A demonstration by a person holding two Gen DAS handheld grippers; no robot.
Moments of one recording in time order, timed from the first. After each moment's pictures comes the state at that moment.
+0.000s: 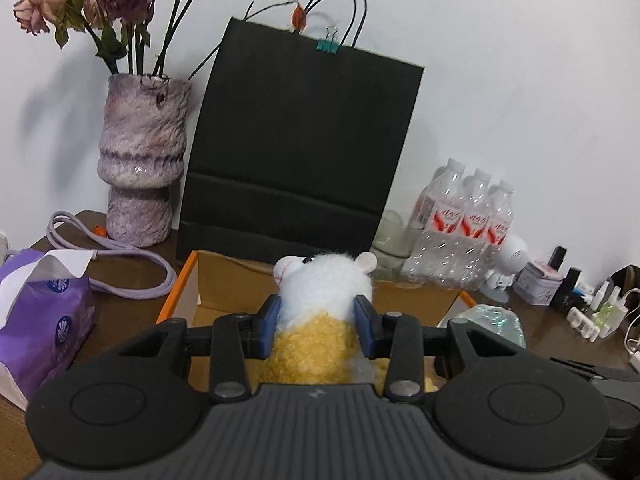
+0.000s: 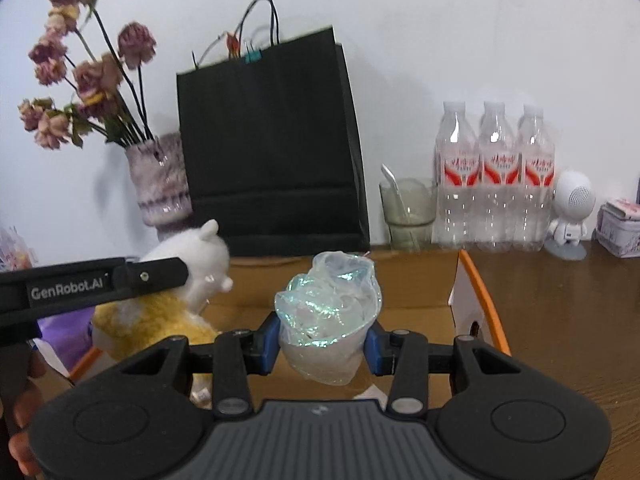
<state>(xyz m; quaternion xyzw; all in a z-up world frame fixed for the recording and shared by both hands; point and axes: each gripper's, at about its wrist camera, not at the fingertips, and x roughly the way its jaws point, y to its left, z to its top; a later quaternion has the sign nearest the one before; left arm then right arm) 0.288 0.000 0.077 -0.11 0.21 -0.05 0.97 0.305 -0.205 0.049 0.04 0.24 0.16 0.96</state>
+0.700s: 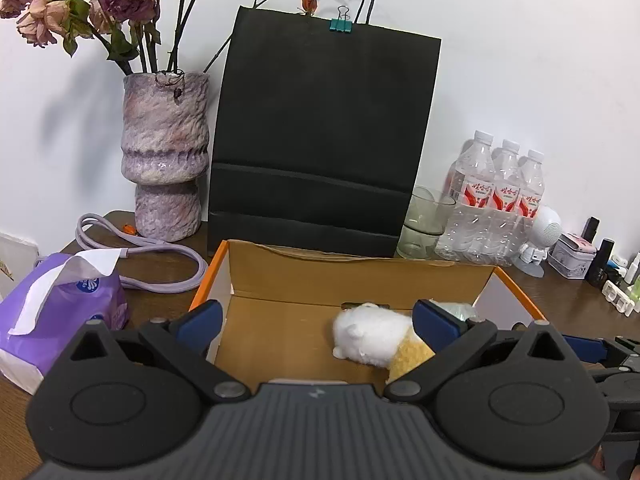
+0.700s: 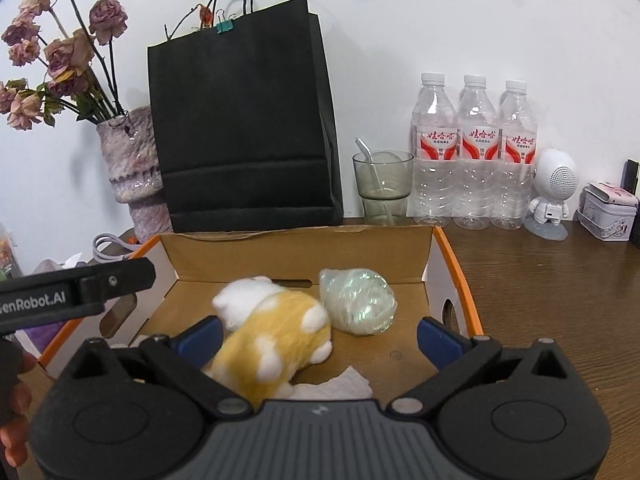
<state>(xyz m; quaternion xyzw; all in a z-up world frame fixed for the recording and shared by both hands) 0.291 -0.005 0.076 -0.07 0.23 -0.01 0.97 0.315 -0.212 0.043 0.03 0.28 0.13 0.95</state>
